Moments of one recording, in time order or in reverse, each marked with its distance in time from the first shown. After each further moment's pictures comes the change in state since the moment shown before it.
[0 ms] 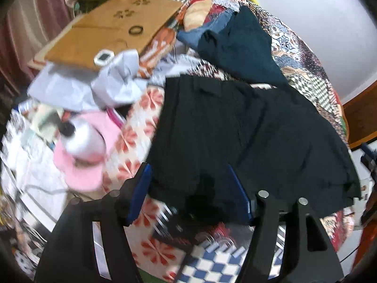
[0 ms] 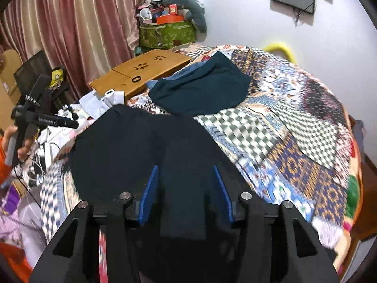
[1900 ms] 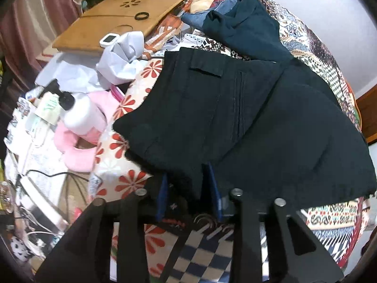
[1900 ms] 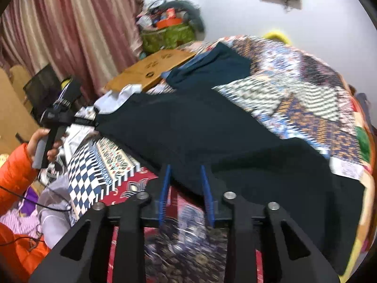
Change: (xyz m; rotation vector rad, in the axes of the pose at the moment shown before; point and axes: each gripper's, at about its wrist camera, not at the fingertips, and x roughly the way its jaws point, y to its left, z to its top) left arm 0.021 -0.011 -0.042 0.023 -0.006 0.114; right arm -0.051 0.019 -0.070 0.155 -0.056 0.044
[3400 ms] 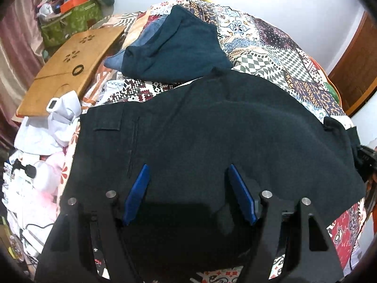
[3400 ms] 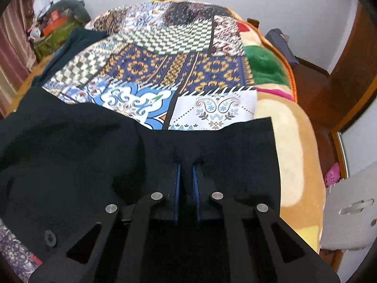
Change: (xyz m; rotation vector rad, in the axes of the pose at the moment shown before) left arm 0.000 -0.126 0.029 0.262 -0.125 -0.070; right arm 0.011 -0.199 -0.046 0.333 0.163 -0.428
